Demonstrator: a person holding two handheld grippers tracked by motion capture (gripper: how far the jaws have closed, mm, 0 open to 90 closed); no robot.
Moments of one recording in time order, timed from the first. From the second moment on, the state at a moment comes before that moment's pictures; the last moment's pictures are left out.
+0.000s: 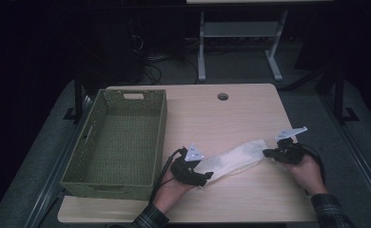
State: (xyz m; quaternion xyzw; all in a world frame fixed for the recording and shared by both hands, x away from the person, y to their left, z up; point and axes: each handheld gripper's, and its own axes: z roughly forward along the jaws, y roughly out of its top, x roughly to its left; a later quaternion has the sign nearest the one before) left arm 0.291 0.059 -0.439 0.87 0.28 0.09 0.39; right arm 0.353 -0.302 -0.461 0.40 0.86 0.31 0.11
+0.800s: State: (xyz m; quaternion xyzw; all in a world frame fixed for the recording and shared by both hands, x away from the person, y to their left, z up) left arm 0.296 0.059 -0.441 0.87 0.30 0.08 0.39; right arm 0.418 -0.272 -0.463 0.36 0.87 0.32 0.11
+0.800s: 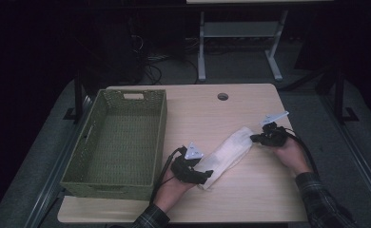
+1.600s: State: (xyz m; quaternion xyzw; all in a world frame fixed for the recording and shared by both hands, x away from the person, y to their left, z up) left arm 0.313 0.058 -0.449 0.86 0.31 0.09 0.39; right arm 0.389 -0.295 -0.442 0.40 0.82 0.38 0.12
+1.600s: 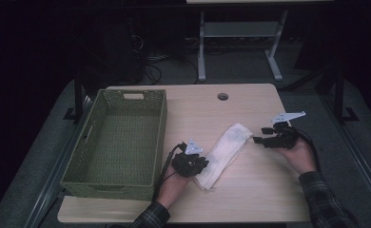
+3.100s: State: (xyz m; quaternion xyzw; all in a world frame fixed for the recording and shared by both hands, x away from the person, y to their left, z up) left arm 0.274 0.003 -0.463 0.91 0.19 0.01 0.36; right arm 0.356 -0.281 -0.446 0.36 0.85 0.37 0.09
